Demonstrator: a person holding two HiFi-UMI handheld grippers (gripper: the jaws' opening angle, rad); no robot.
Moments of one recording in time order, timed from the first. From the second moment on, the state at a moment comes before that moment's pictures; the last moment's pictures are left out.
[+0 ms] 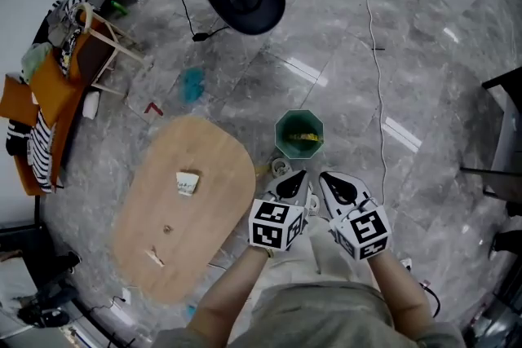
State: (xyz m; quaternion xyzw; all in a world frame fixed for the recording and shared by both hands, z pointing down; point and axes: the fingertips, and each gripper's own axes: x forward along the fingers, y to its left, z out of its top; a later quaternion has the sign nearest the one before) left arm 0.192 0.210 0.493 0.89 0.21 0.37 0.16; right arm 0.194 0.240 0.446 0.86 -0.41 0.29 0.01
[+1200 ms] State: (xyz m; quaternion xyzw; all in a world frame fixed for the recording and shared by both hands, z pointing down) left arm 0.146 0.212 0.364 0.93 0.17 0.29 0.16; right arm 0.135 0.238 0.317 0.84 -0.49 0.21 0.00
